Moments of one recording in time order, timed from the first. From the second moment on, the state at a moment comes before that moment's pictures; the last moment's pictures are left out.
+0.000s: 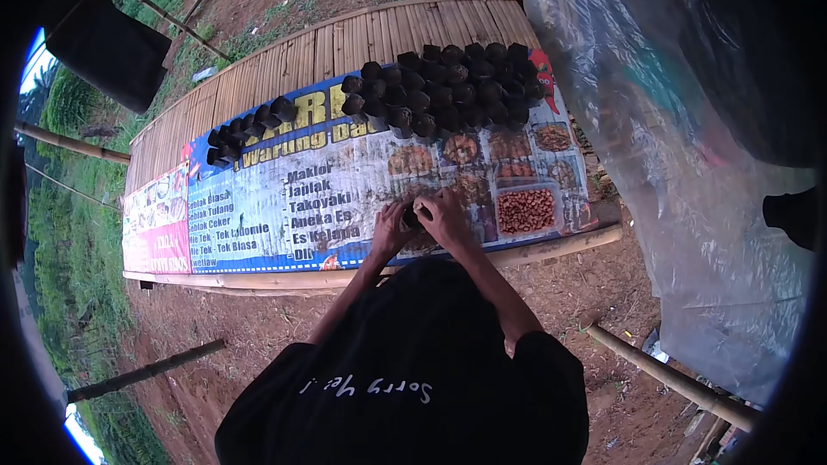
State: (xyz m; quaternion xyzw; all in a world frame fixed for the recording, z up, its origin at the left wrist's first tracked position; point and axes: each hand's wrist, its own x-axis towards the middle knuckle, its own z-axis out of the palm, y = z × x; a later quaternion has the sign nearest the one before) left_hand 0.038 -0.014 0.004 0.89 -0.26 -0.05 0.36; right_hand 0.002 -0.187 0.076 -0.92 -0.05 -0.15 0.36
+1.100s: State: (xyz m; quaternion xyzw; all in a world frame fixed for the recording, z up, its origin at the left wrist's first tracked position) left_hand 0.021 -0.024 0.019 0.91 -0.23 -0.01 0.35; right_hand -0.003 -0.180 0.072 -0.92 0.00 -0.12 0.38
